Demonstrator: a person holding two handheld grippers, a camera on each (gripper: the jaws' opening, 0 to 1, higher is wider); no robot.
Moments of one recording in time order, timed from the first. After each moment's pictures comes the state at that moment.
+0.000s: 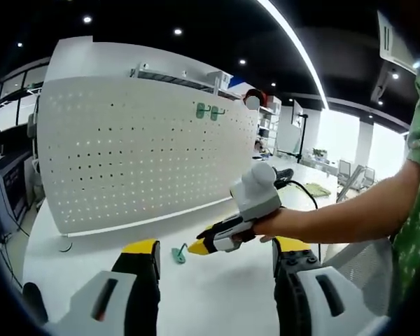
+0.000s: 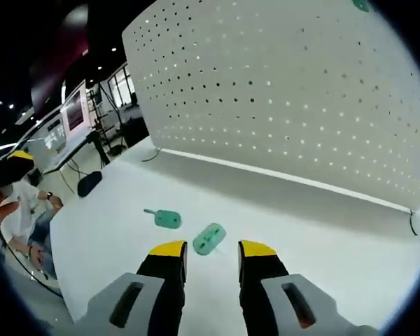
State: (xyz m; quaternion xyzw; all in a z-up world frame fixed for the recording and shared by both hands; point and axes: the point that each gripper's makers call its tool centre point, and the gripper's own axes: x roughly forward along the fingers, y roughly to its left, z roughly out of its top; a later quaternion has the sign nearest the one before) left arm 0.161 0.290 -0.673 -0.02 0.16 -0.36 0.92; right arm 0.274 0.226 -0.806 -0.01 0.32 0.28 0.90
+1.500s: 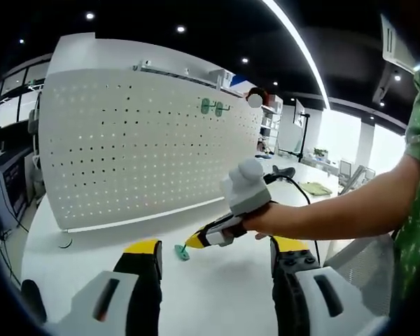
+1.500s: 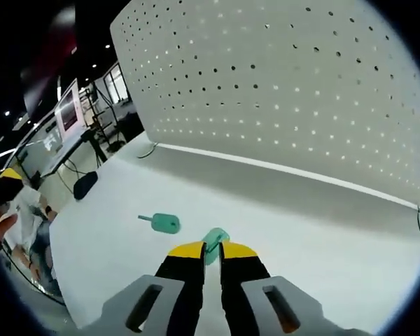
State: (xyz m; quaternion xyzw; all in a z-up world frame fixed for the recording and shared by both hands) left arm 0.167 0.295 -0.681 -0.02 0.17 -0.36 0.92; right arm 0.286 0.234 -0.820 -0.01 0.36 0.28 0.89
